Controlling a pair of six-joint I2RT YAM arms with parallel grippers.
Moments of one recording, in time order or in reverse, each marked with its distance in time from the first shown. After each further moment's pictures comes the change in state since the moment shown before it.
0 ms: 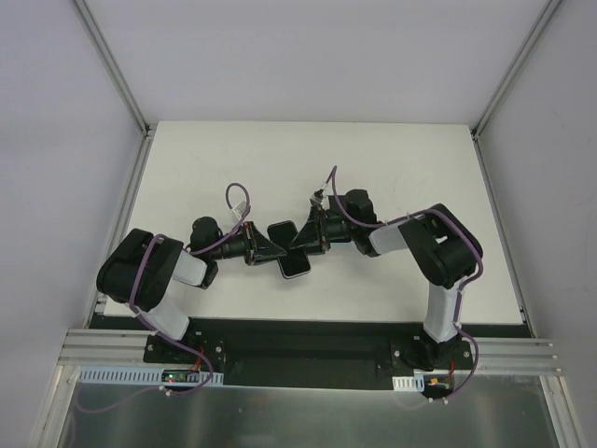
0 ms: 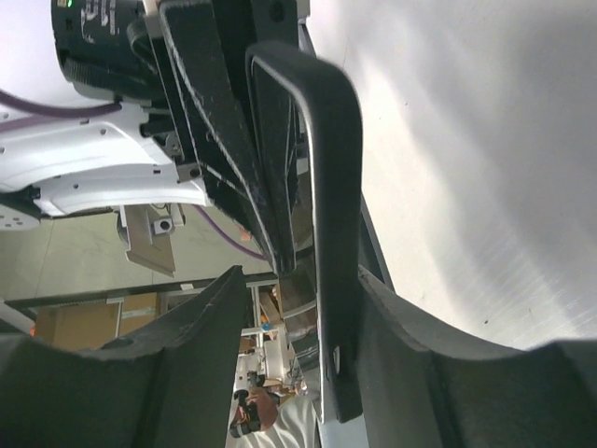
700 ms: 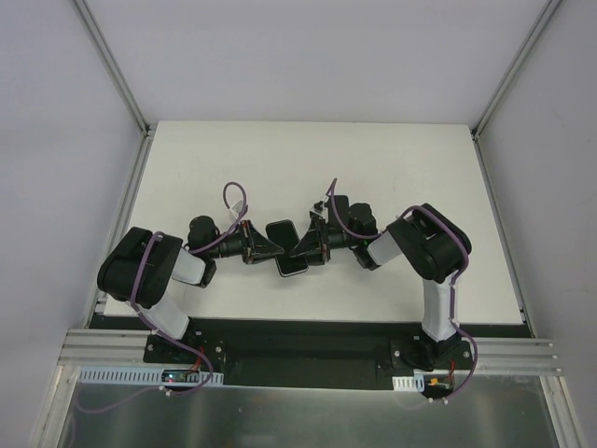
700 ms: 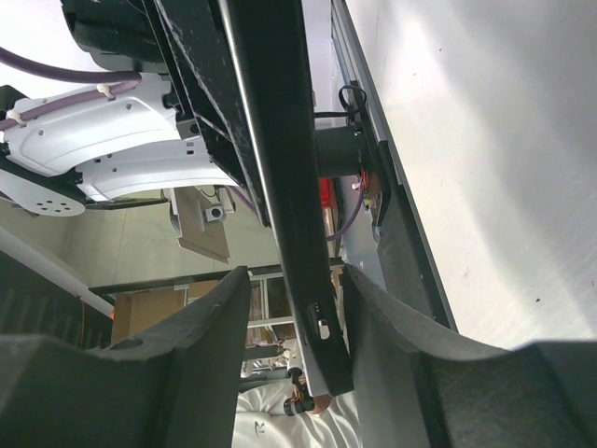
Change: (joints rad) left arm 0.032 0.013 0.004 0.024 0.026 -0.034; right arm 0.025 0.078 -0.128 0.414 -0.029 0.332
